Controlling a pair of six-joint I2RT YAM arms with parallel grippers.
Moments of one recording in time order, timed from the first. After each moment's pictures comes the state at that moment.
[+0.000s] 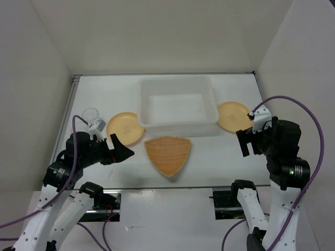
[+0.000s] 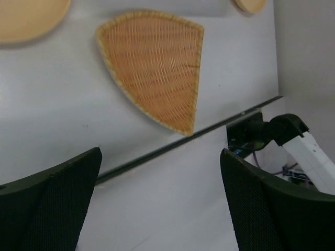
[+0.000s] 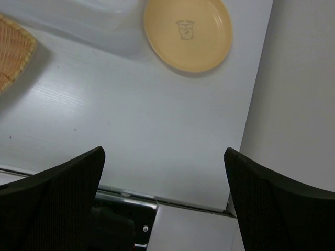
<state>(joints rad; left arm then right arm) -0.30 0.56 0.86 -0.86 0.34 -0.60 -0.14 0.70 1.28 -1.19 -0.17 -0.46</state>
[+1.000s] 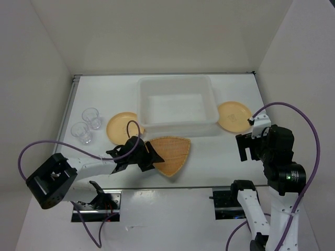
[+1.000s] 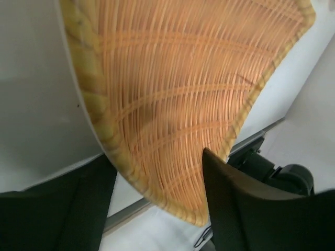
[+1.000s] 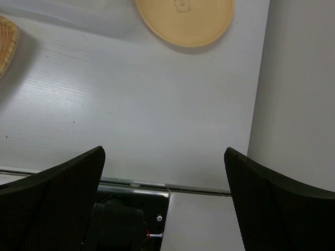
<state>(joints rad) -0.75 1.28 0.42 0.08 0.18 -1.27 -0.07 0.60 1.15 -1.21 -0.02 -0.34</state>
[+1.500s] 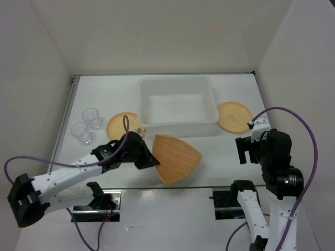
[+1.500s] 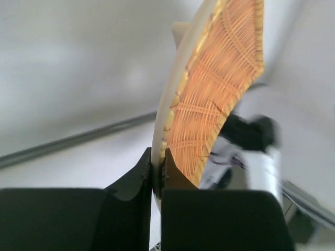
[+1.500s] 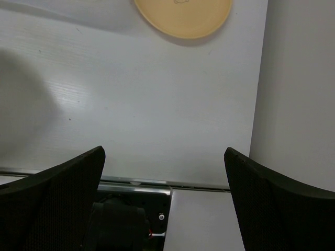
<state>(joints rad) -0.84 1.04 0.63 -0.39 0.14 -1.29 -0.06 0.54 1.09 -1.21 0.01 -0.32</state>
